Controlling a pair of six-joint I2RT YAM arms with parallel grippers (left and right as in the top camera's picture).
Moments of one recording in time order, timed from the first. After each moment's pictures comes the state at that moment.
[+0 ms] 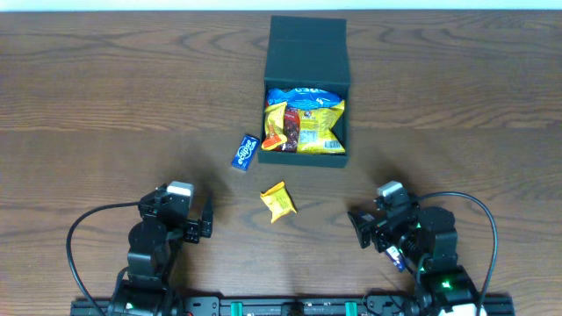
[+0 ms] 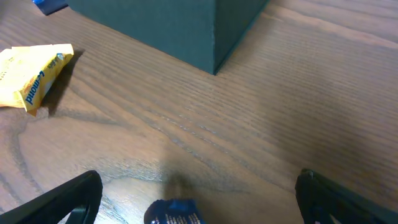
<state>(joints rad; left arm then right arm) -0.17 0.26 0.09 -0.29 0.01 0.06 0.14 0.55 0.06 -0.16 -0.32 -0.14</state>
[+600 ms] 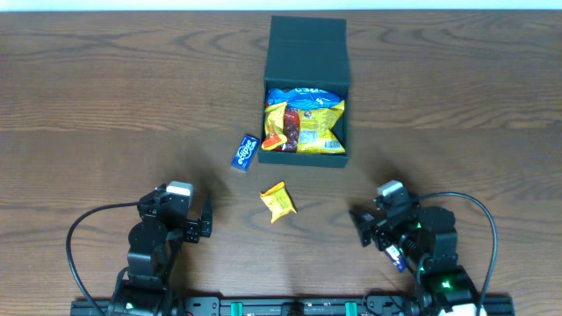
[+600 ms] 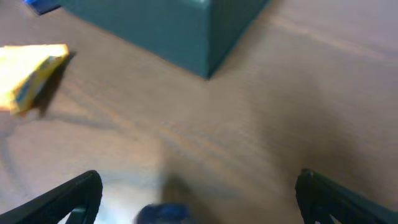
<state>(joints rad) -0.17 0.26 0.09 -0.29 0.00 0.07 0.14 0.55 0.05 -0.12 -0.28 -0.19</state>
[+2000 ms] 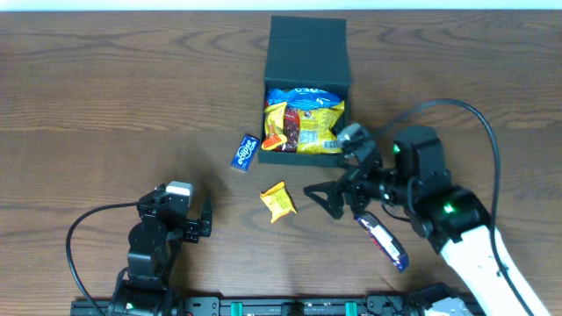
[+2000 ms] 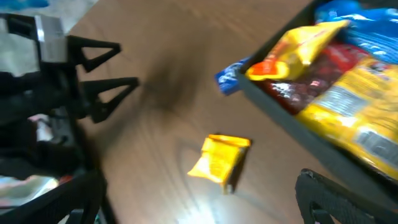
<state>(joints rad) -0.17 0.26 0.09 -0.29 -0.01 0.07 0.37 1.07 0.81 -0.53 -0.67 0.00</state>
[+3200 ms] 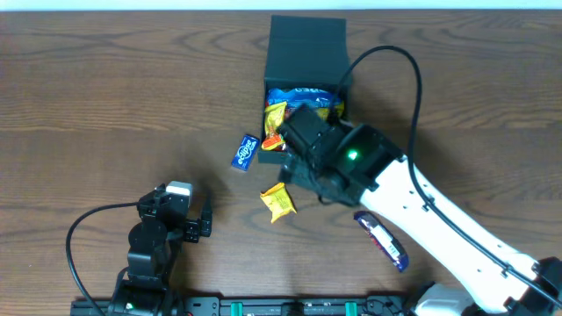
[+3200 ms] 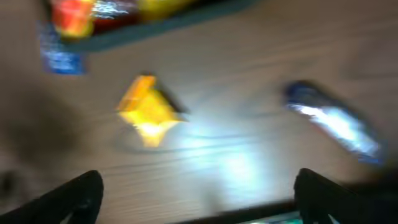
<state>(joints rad) -0.17 0.26 0.09 -0.29 -0.01 0.07 0.82 1.54 1.49 -1.37 0.16 1.14</state>
